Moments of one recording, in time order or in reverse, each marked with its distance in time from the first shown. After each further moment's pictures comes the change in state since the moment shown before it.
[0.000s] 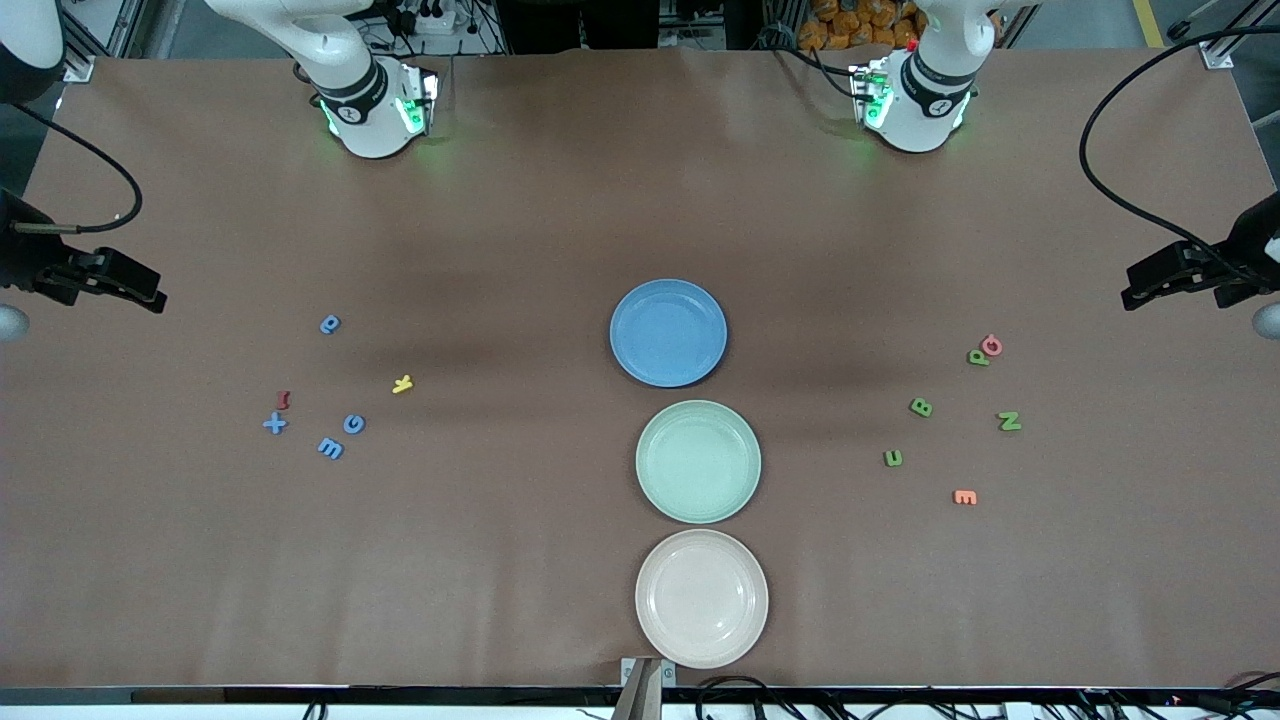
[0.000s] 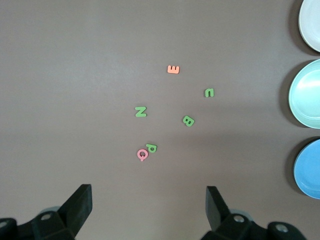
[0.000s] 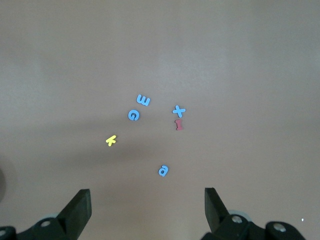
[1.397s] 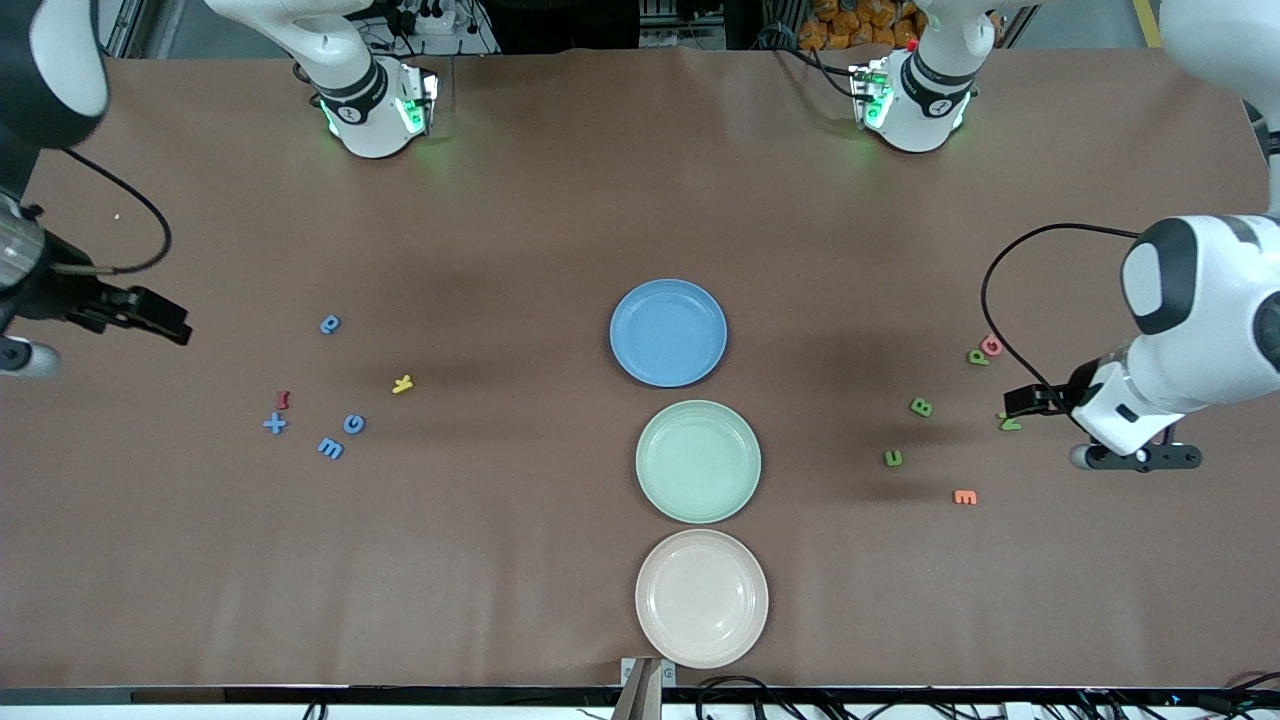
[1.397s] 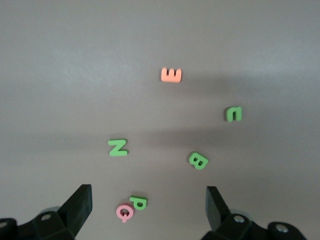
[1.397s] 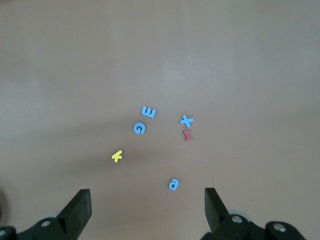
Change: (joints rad) left arm -0.010 0.265 -0.001 -0.248 0.016 0.454 -0.002; right arm 0.015 0.059 0.011 -0.017 0.001 0.090 0.090
